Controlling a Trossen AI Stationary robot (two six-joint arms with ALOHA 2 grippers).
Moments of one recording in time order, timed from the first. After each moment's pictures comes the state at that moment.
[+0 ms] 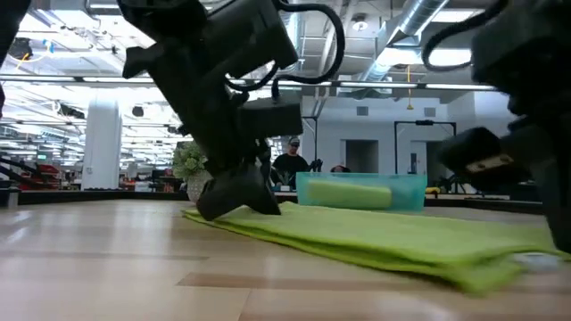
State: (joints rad) left arm -0.24 2.01 1.14 -0.29 -0.67 0.00; right arm 0.61 1.70 0.73 0.09 -0.08 0.18
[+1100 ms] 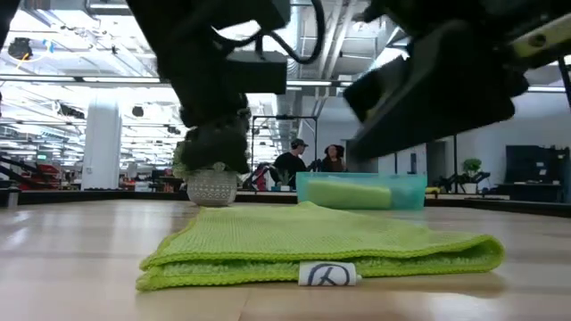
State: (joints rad) left arm -0.38 1.99 1.34 -0.80 -0.78 -0.43; right arm 0.55 1.82 0.86 0.28 0.10 0.07
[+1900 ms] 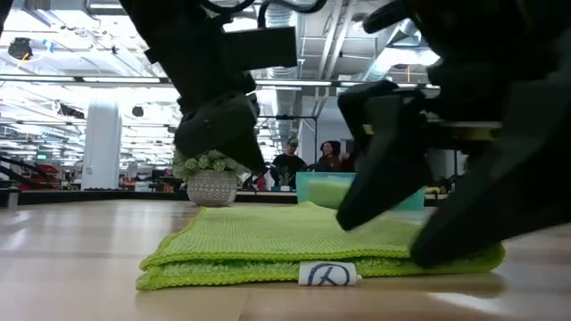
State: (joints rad) left arm -0.42 2.00 1.34 -0.60 -0.76 -0.38; right arm 0.57 2.01 0.94 0.41 0.15 -0.14
